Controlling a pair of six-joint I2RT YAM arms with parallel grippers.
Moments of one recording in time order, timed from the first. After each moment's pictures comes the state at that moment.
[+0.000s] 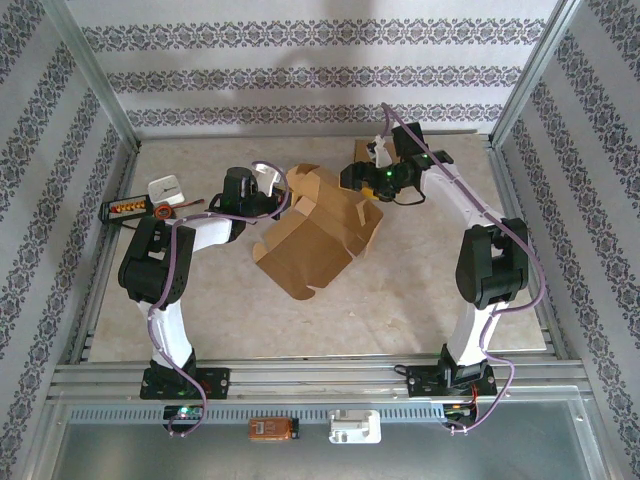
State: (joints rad) left arm -0.25 1.90 1.06 0.37 0.51 -0.11; right arm 0.23 1.86 1.57 -0.68 -0.69 0.36
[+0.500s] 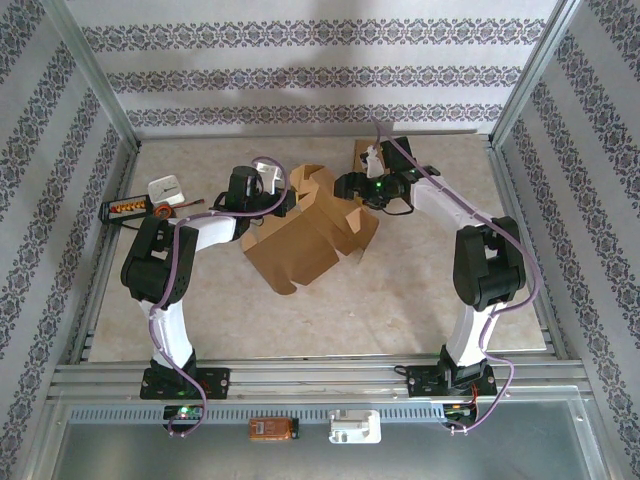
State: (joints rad) left arm -0.28 1.91 1.10 0.32 0.49 -0.33; right arm 0.28 1.85 1.43 -0.48 -0.60 0.45
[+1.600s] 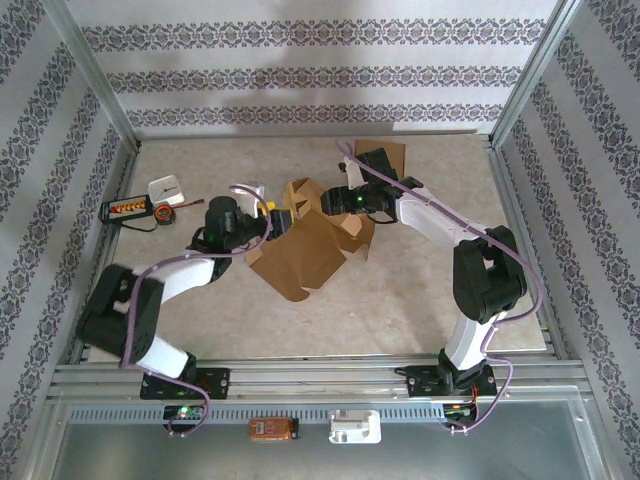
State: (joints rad) left arm -0.31 1.47 0.69 0.51 0.37 -0.28; right arm 0.43 1.78 1.36 -0.43 -0.31 0.25
